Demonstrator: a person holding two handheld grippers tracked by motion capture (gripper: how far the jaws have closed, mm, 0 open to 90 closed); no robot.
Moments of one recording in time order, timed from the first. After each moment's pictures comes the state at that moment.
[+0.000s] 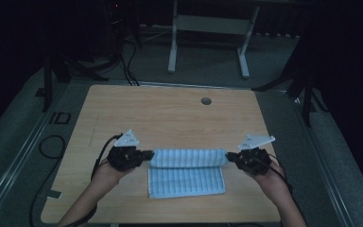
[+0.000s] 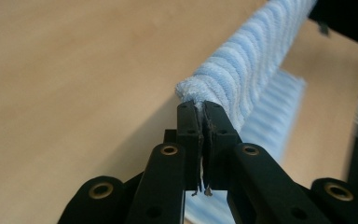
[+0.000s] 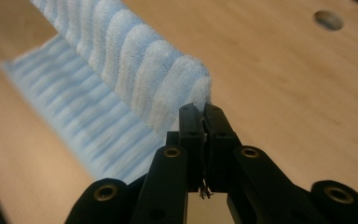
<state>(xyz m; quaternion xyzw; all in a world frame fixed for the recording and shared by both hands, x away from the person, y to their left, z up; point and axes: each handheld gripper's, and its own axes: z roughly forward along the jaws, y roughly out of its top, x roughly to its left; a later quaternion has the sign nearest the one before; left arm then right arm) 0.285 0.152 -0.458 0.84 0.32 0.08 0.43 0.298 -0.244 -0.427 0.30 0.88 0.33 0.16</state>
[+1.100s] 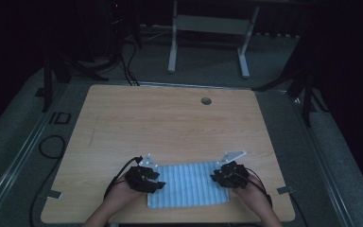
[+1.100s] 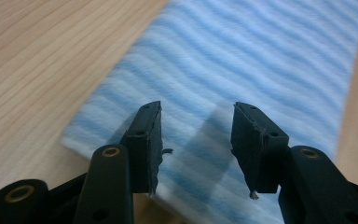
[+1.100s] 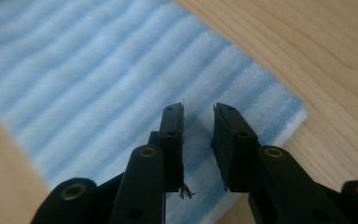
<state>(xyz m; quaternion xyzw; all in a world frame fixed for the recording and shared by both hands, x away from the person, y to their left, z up) 0.284 0.114 -0.534 0.88 0.33 0.01 0.34 0.301 -0.212 -0.514 0.32 0.90 0.27 0.08</state>
